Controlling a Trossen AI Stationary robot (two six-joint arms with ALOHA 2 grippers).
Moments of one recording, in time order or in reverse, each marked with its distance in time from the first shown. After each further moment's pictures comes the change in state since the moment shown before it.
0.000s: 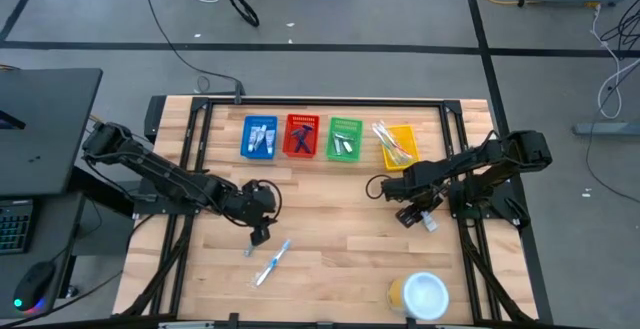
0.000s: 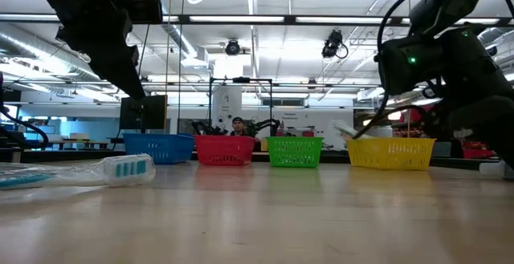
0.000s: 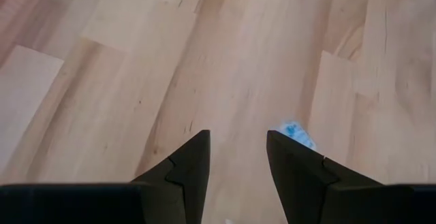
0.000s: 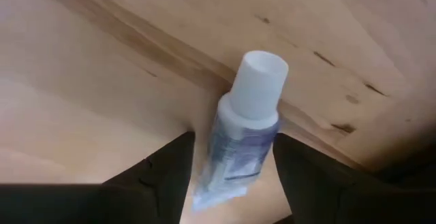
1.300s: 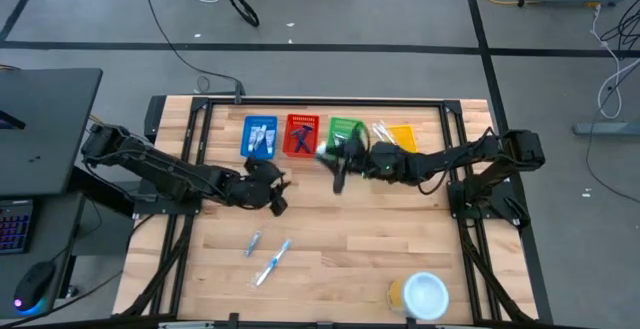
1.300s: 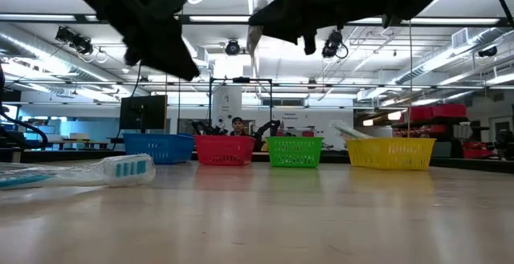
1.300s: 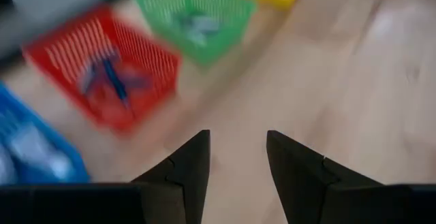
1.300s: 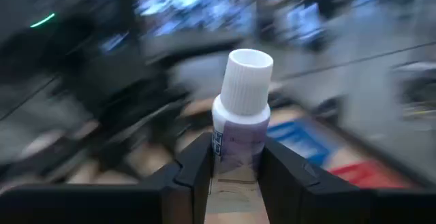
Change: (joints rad) left arm 0.118 -0.001 0.000 0.144 -0.398 0.024; right arm -0.045 0.039 0.198 1.584 0.498 -0.775
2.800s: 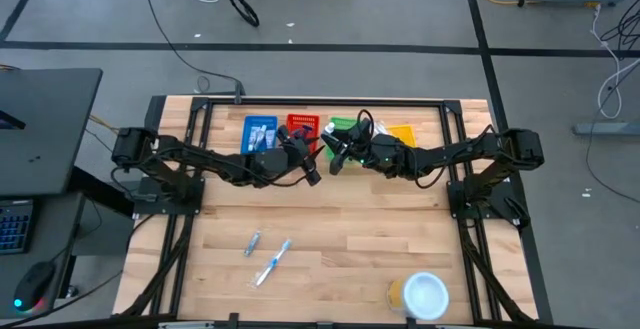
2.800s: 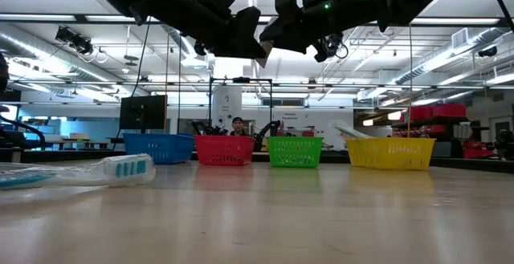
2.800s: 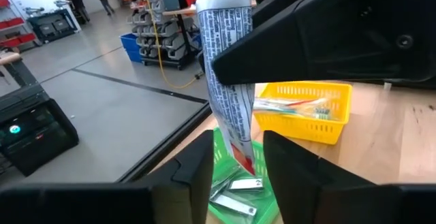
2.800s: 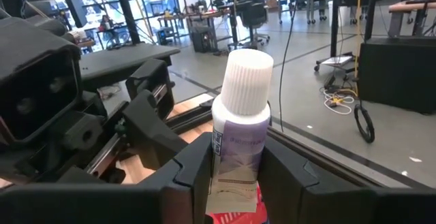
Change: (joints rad) left arm 0.254 0.281 0.079 0.790 -0.025 0.672; right arm -0.062 0.002 0.000 0.024 0.225 0.055
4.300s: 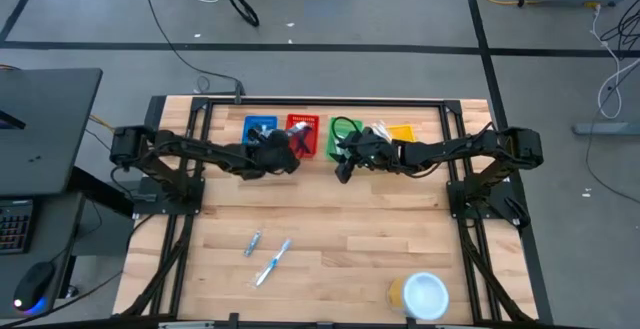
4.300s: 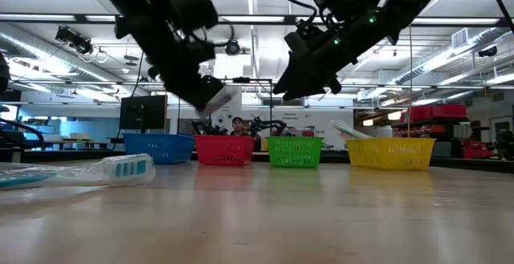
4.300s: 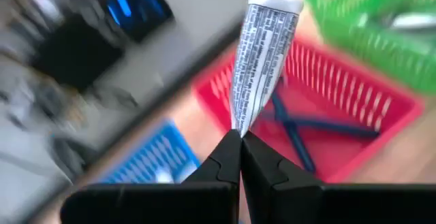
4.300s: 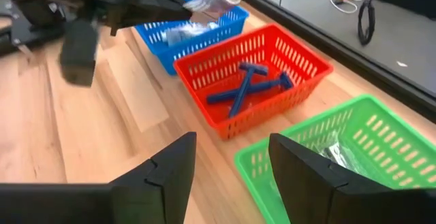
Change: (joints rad) left arm 0.106 -0.023 0.000 -0.713 -0.216 -0.359; right arm -0.068 -0.001 0.000 -0.472 -0.170 0.087
